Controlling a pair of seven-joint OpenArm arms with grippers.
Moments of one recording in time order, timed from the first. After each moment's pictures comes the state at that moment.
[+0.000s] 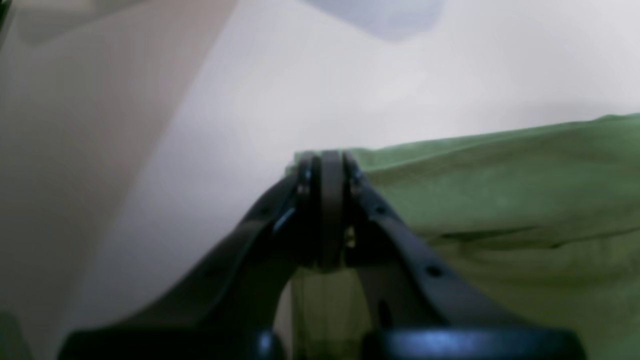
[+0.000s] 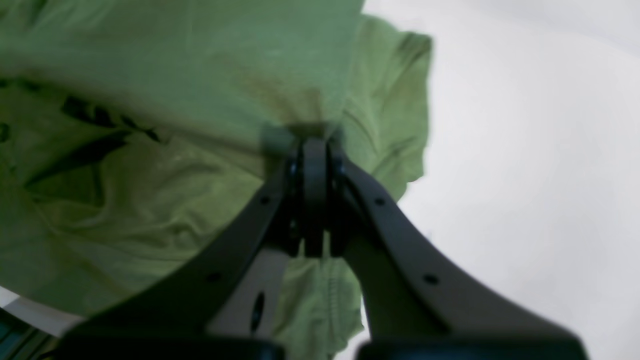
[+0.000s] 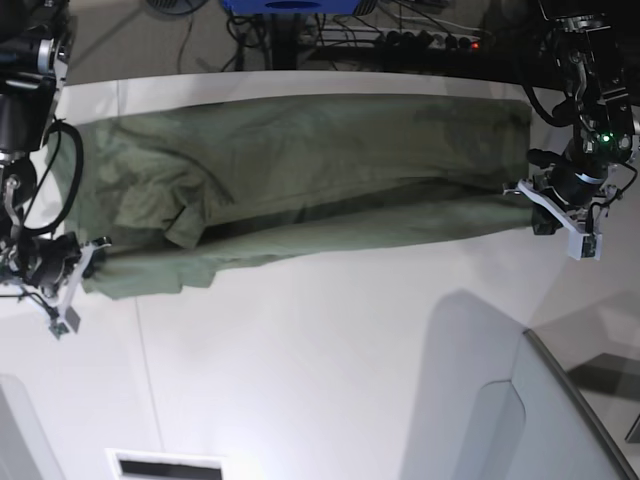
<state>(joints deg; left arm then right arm) 14.2 -18.1 -23.2 95.1 -16.4 -17.9 38.9 12.8 16.1 14.1 72.4 8.3 36.7 -60.1</state>
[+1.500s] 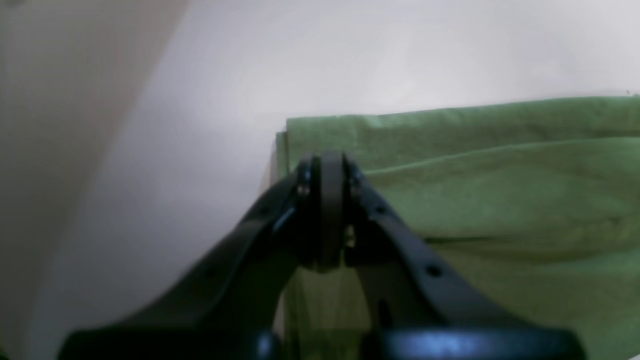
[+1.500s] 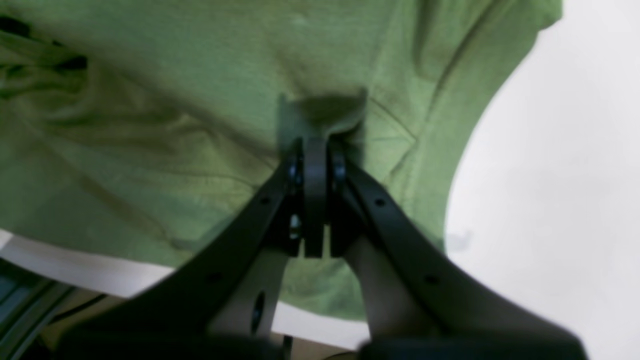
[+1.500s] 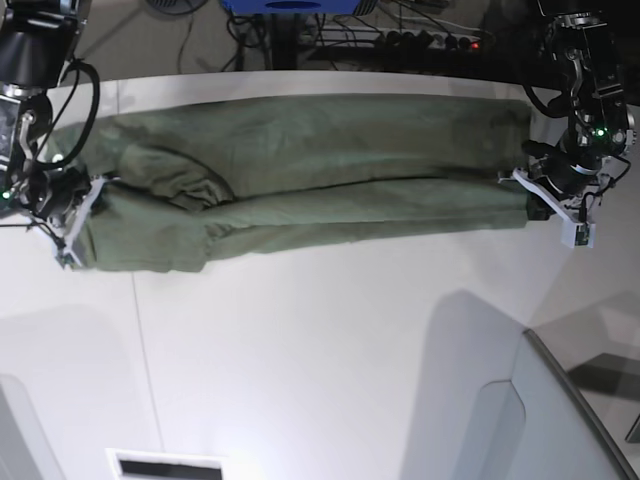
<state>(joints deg) 15.1 -17.9 -22.8 92.4 -16.4 -17.9 38.9 1.2 12.4 19.6 76.0 8.3 36.3 -62.0</state>
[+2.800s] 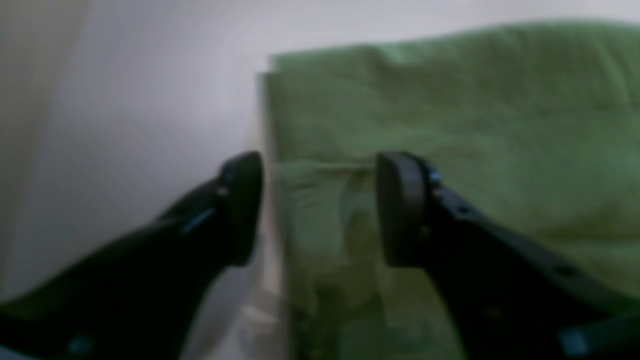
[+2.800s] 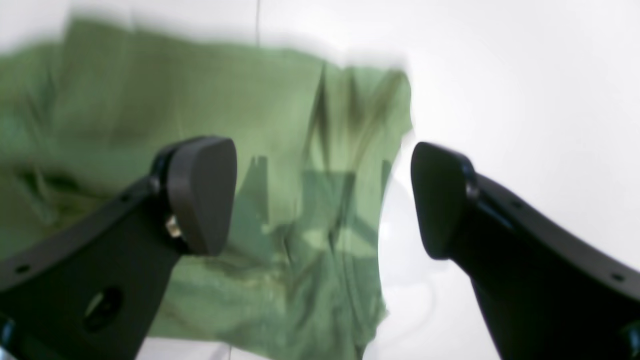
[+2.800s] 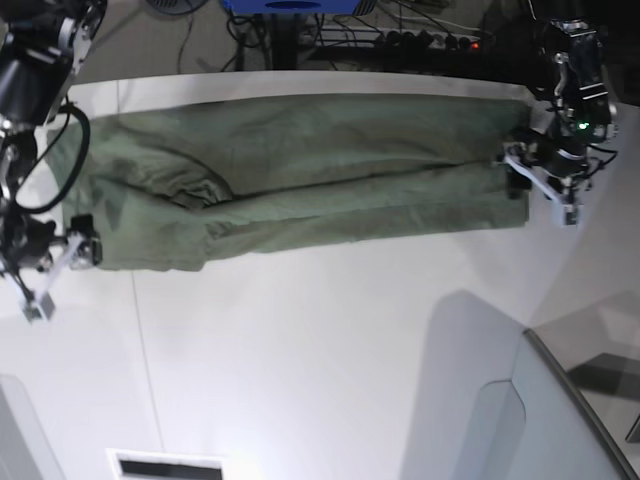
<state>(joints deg) 13.6 -17.1 -24.3 80.8 -12.2 -17.9 30.8 10.1 11.4 25.3 76.1 7.7 36.3 -60.2</state>
